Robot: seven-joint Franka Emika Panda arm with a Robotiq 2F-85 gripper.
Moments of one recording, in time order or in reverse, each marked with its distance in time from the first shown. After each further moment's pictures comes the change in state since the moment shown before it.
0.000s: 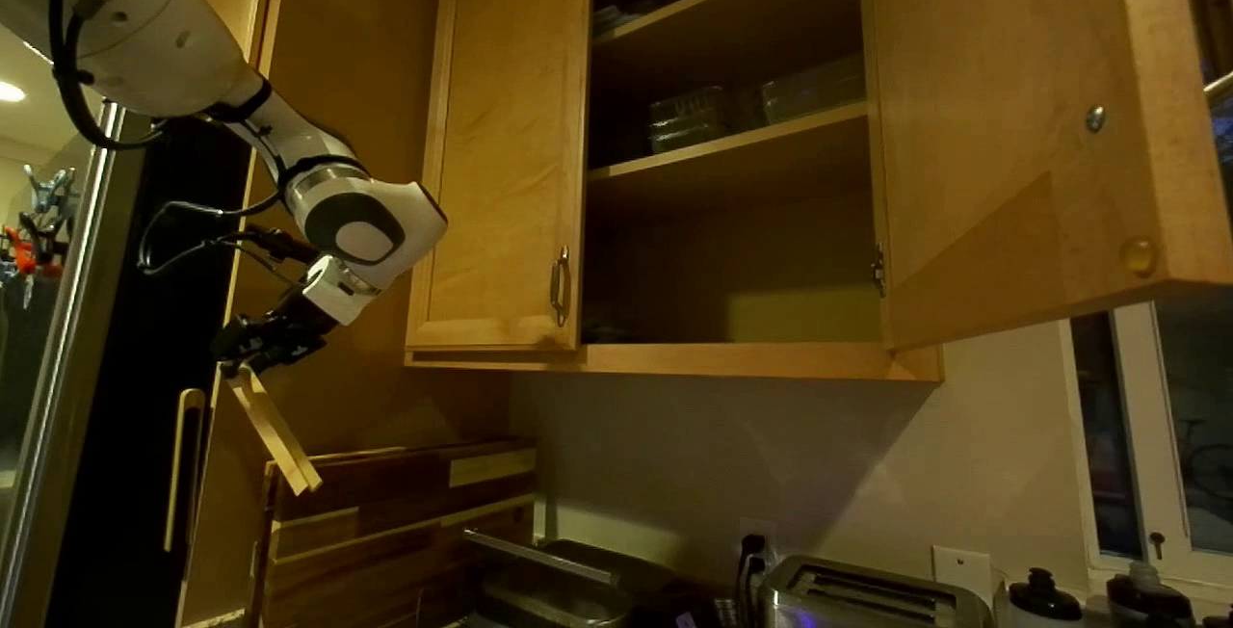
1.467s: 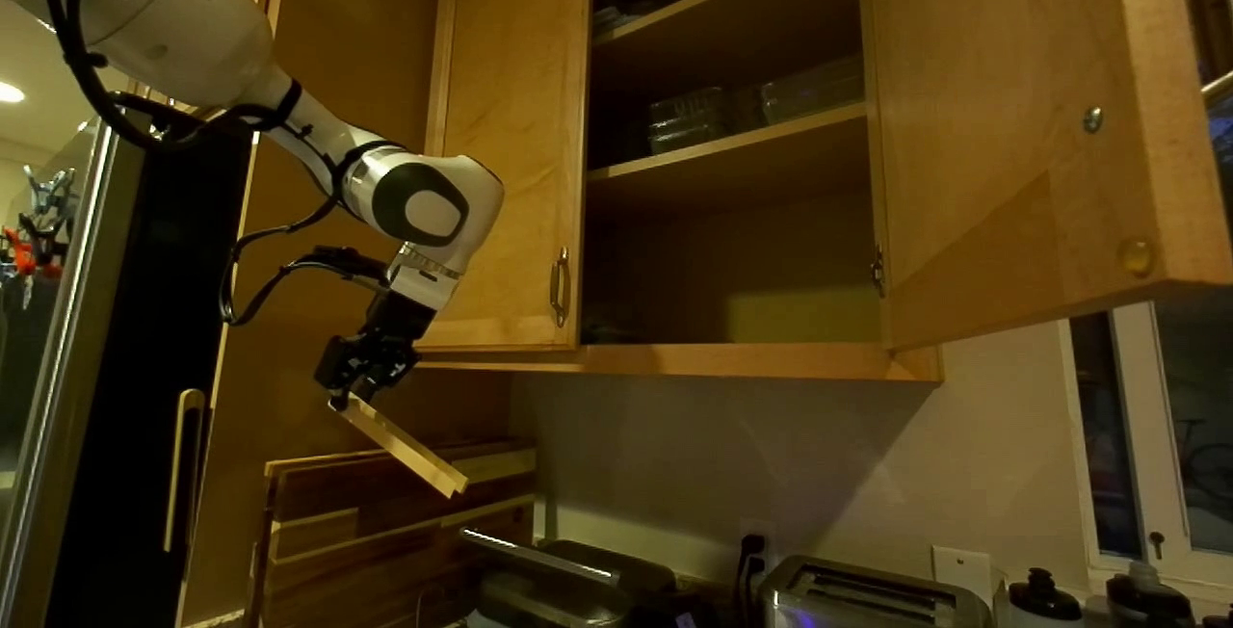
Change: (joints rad) arm -0.123 -0.025 -0.088 0.004 -0.354 0.002 -0.016
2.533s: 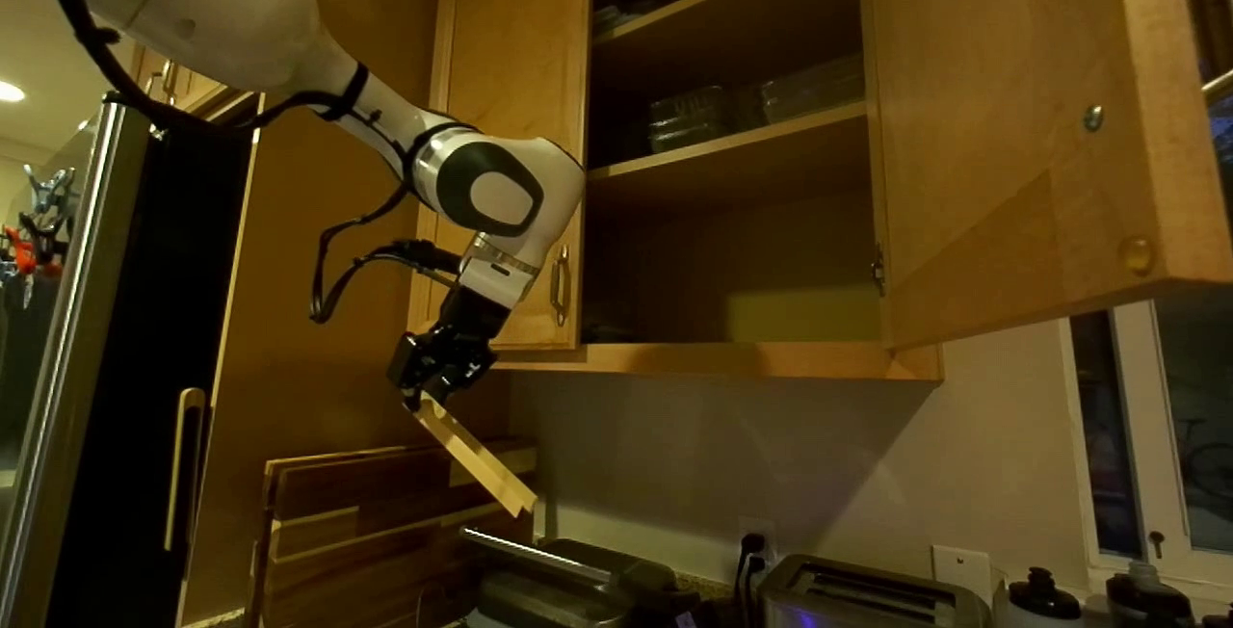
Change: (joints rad) arm -0.091 0.005 -0.145 0.003 -0.009 -0.044 -0.023
